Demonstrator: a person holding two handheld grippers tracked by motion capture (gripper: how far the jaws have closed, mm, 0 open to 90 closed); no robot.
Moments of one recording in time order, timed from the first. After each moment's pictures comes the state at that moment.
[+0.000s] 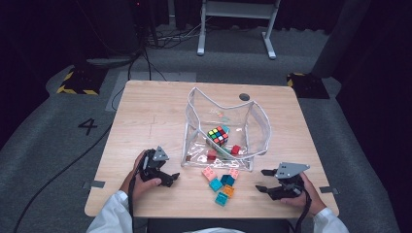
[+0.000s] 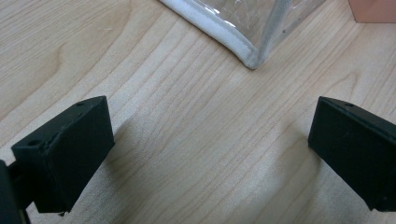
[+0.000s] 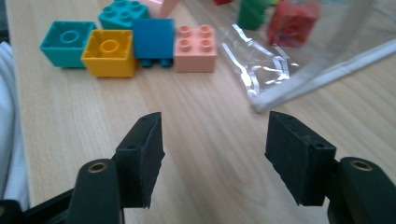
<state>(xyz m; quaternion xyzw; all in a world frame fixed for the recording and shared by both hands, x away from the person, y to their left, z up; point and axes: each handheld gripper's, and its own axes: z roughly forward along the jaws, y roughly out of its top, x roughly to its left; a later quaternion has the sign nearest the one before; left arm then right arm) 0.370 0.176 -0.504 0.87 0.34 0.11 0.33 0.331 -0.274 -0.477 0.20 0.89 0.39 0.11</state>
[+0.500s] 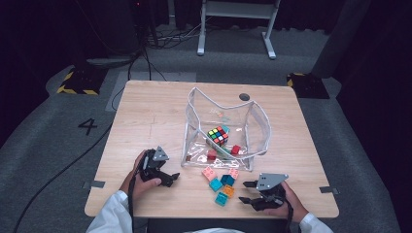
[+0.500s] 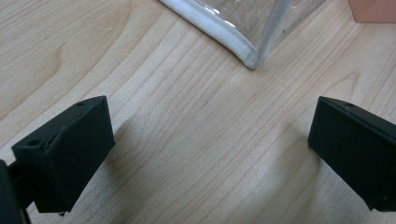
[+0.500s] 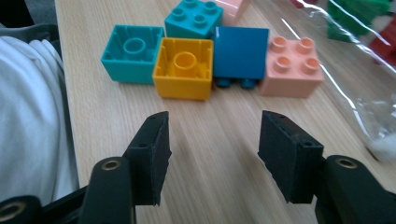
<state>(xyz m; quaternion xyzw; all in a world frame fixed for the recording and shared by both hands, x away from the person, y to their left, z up) 0.370 0.176 -0.504 0.87 0.34 0.11 0.33 0.311 -0.223 -0.494 0.17 0.90 0.39 0.07</state>
